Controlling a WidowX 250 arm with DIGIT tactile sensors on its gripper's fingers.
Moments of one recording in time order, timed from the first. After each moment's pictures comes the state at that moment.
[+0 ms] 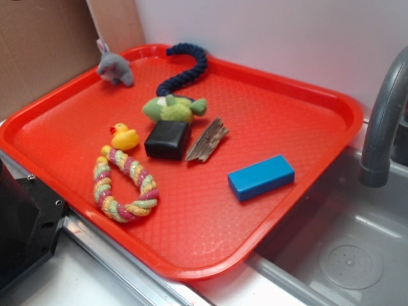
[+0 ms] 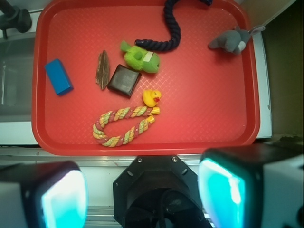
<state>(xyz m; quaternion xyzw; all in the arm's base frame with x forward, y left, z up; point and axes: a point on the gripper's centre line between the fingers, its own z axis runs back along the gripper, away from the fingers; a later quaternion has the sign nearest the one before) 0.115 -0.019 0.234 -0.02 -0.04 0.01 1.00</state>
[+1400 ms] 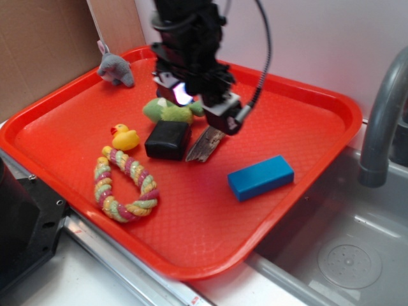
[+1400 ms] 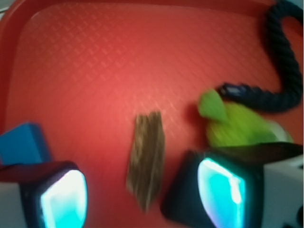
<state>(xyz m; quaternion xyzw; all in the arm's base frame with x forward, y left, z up) 0.244 -0.090 0.065 0.02 -0.07 -0.01 1.00</state>
